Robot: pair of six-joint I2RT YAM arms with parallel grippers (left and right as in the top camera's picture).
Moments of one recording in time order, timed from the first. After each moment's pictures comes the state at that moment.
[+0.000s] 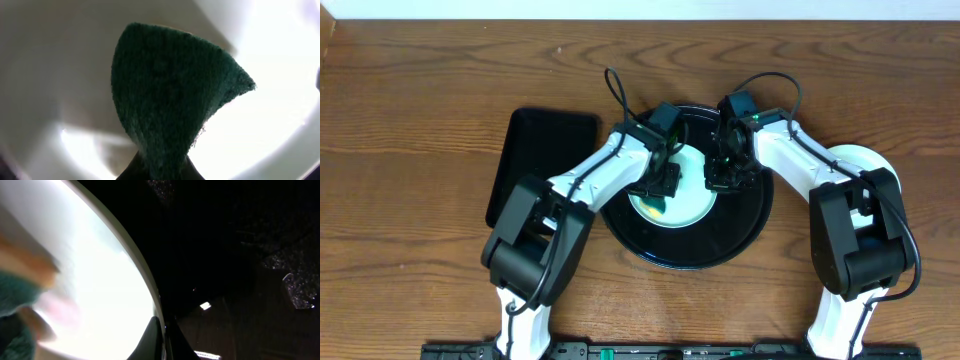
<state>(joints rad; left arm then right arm) -0.56 2.02 1.39 -0.82 0.16 -0.35 0.33 2.01 1.33 -0.85 -0.26 0.36</state>
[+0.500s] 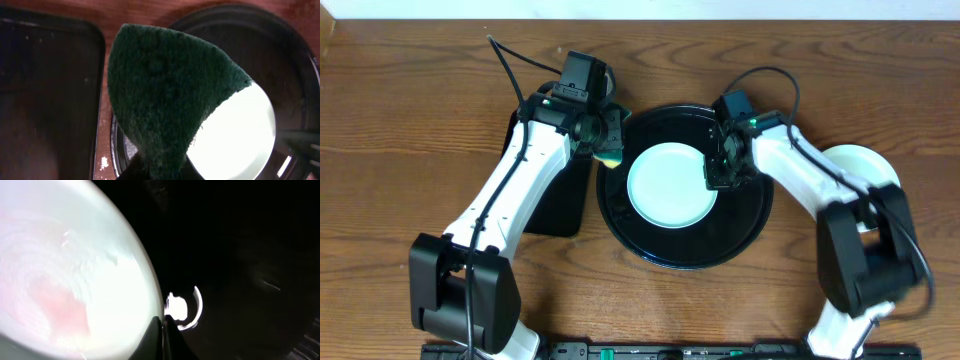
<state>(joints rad) -0.30 1.73 1.41 -0.83 0.14 -0.35 0.38 1.91 1.31 -0.84 -0.09 0.32</state>
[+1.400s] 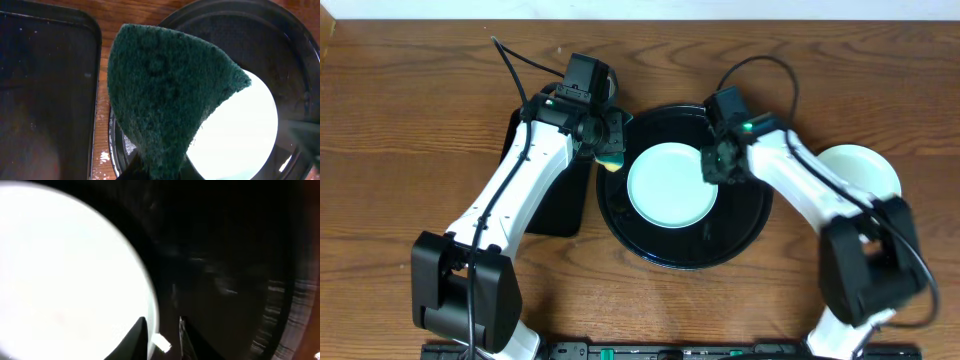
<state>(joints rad) -0.31 1.73 1.41 -0.84 0.15 -0.35 0.42 1.90 1.31 -0.79 0.02 0.35</state>
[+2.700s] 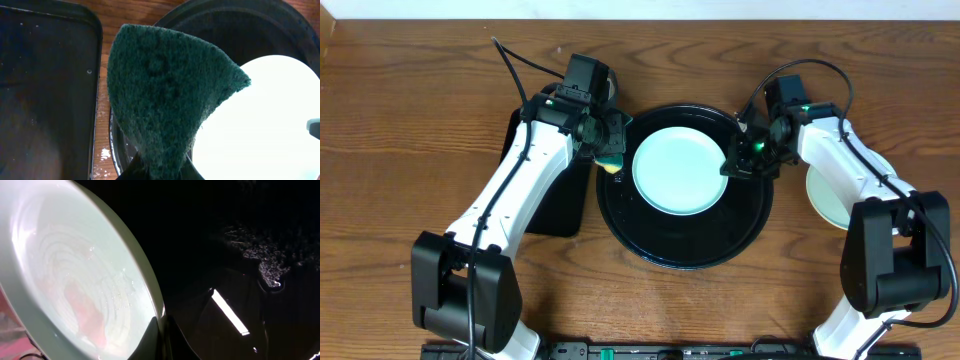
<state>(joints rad) -0.31 1.73 1.41 -0.86 0.15 -0.35 0.17 1.88 1.31 -0.85 -0.52 0.23</state>
